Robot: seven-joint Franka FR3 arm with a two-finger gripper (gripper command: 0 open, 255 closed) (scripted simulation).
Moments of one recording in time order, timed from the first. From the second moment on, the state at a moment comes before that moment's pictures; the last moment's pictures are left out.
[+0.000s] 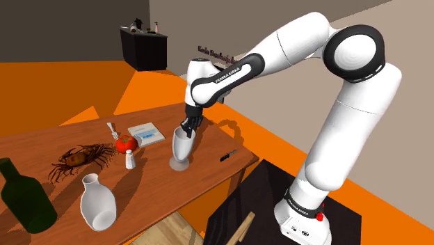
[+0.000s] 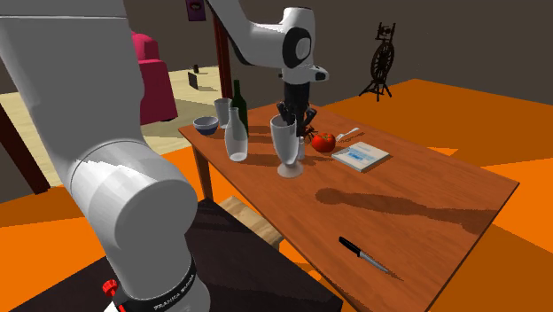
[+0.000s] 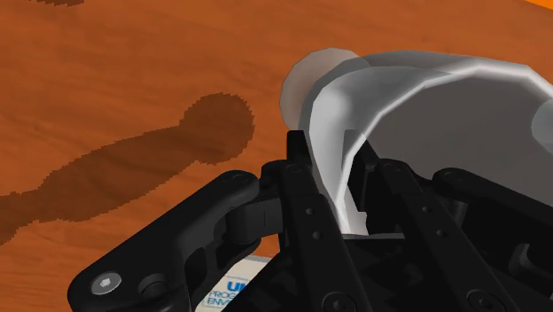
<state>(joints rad) 0.03 0.03 0.17 -2.27 0.00 2.34 0.11</state>
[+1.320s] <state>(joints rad) 0.03 -0.10 0.17 -2.13 0.02 2.07 0.10</state>
